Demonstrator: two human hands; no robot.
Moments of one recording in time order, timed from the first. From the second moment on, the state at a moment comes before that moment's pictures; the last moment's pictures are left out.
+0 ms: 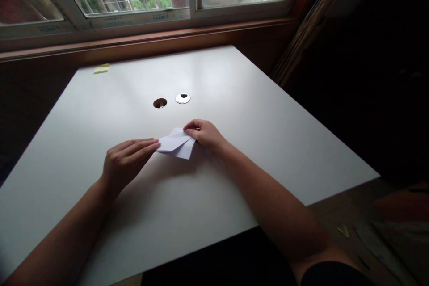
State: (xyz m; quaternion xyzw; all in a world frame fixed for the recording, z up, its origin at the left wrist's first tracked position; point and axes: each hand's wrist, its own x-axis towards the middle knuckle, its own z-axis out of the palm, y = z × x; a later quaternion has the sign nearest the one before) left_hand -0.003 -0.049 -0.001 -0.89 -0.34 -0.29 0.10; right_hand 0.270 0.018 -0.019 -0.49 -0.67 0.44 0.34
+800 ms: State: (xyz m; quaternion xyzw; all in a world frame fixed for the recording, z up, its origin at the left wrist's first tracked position) left_hand 0.010 -0.052 0.002 -0.88 -0.35 -0.29 0.11; right_hand 0.260 -0.005 0.001 -0.24 -0.91 0.04 0.34
